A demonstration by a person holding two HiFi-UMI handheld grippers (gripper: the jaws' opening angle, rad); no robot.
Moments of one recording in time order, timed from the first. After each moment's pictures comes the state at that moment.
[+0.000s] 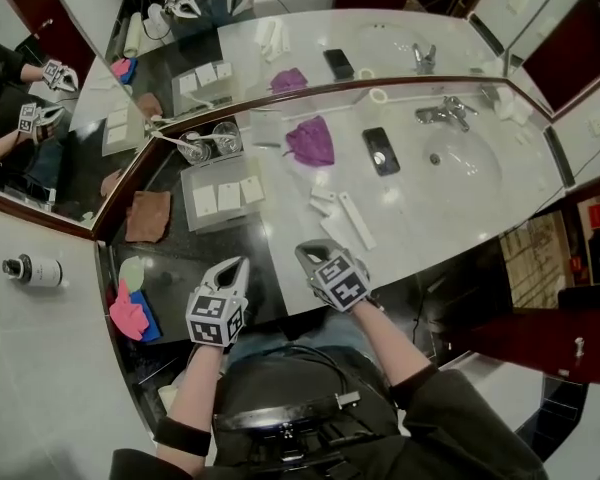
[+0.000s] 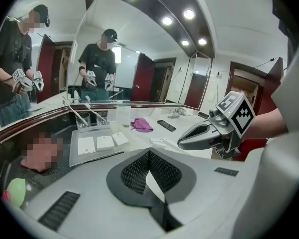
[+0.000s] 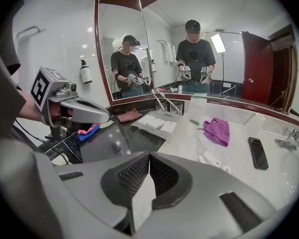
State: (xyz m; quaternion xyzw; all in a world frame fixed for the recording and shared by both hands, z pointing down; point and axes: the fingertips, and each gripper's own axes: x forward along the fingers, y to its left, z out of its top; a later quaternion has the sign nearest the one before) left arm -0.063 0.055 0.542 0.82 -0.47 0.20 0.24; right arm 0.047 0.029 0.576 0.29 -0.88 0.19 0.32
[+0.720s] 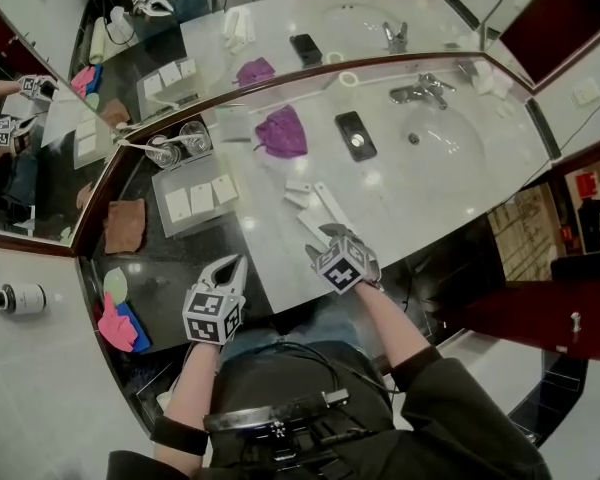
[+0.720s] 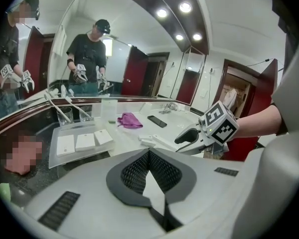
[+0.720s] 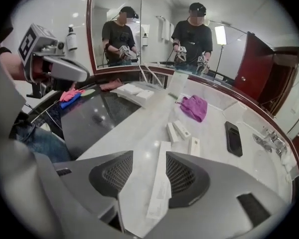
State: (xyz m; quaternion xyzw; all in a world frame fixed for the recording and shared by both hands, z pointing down) left arm -0.015 0.045 0.558 0.84 -0.42 0.22 0.25; right arm 0.146 0.017 0.651 0.33 -0.81 0.17 0.46
